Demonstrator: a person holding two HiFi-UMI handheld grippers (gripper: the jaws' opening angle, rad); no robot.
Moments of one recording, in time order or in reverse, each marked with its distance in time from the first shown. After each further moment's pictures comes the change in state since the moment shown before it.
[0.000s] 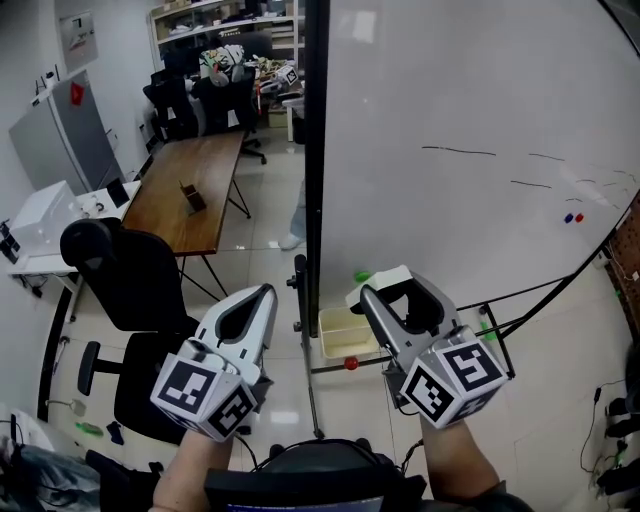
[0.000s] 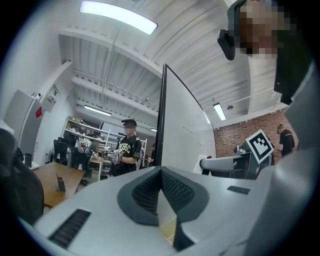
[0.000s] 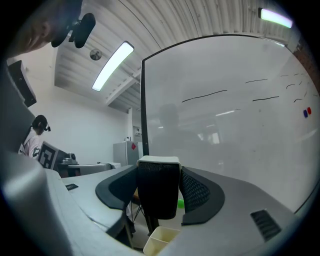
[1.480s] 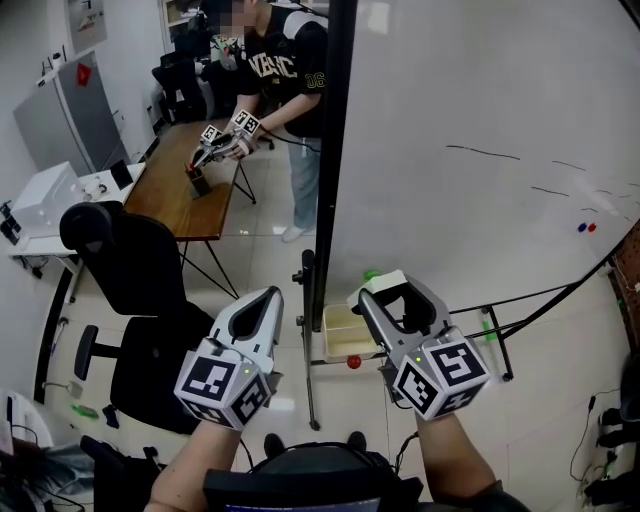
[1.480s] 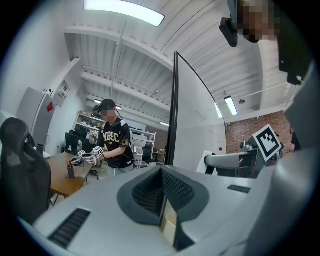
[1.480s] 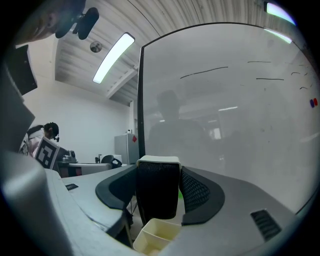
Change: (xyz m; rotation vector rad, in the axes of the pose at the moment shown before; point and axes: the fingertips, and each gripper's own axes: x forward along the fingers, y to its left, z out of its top) left arm 0.013 0.032 -0.057 -0.048 0.075 0.108; right arm 0.030 -0.011 -0.048 -0.027 0.073 0.017
